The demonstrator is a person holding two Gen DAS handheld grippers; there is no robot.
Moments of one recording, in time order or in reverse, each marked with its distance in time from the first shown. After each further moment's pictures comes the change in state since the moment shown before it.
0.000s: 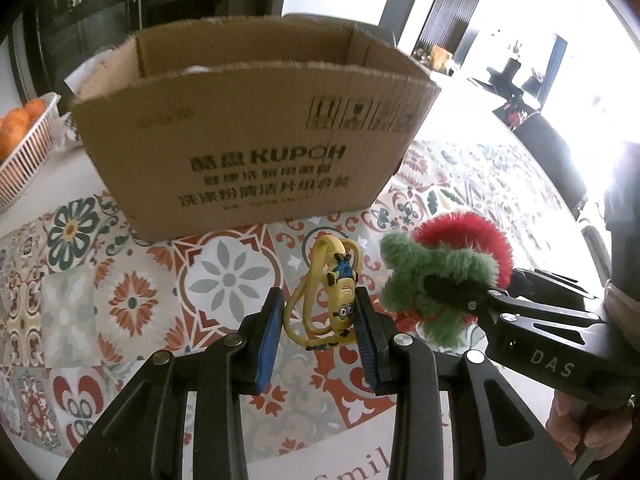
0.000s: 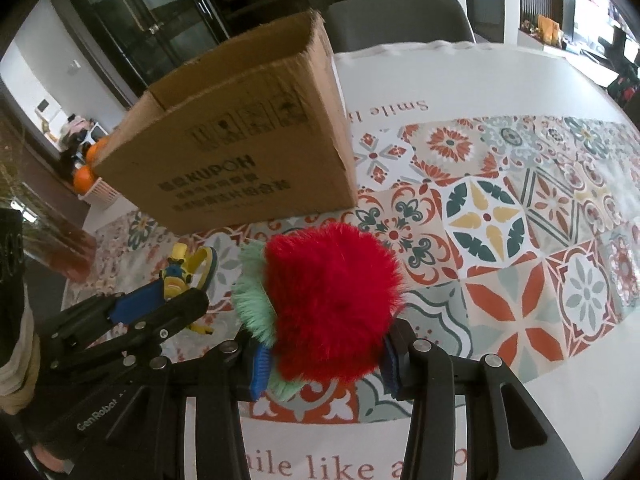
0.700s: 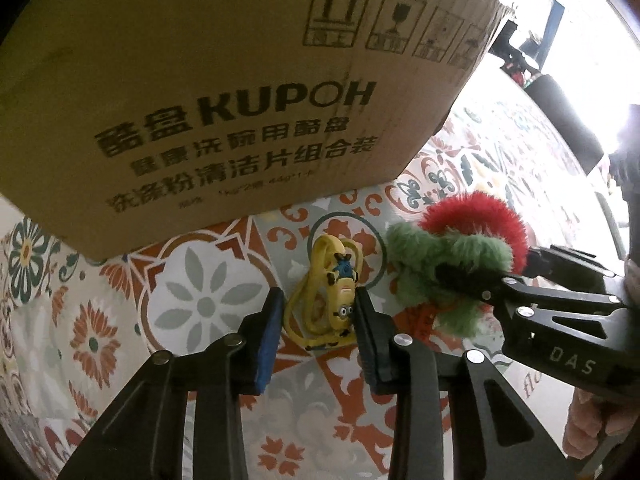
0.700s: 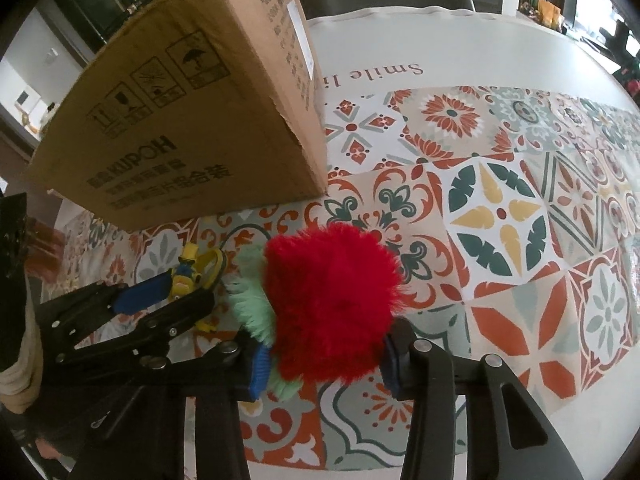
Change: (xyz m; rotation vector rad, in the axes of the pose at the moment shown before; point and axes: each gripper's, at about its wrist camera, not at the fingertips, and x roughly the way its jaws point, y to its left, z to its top) left arm 0.097 -0.018 0.045 0.076 0.136 0.006; right arm 0.066 -0.025 0.019 0.012 0.105 -0.041
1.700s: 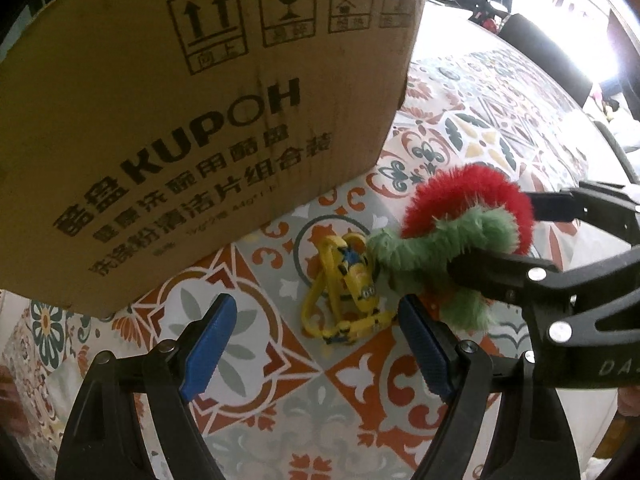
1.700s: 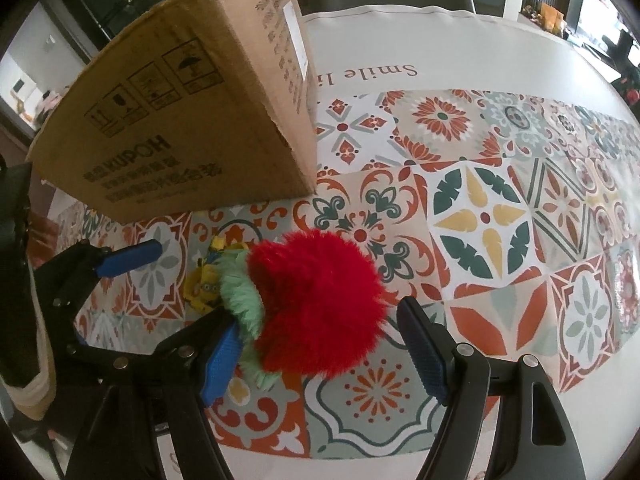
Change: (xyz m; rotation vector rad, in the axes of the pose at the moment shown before) left arm 0.004 -0.026 0.011 0.229 0.028 0.074; right arm -0.011 -0.008 -0.002 -0.025 0.035 -0.036
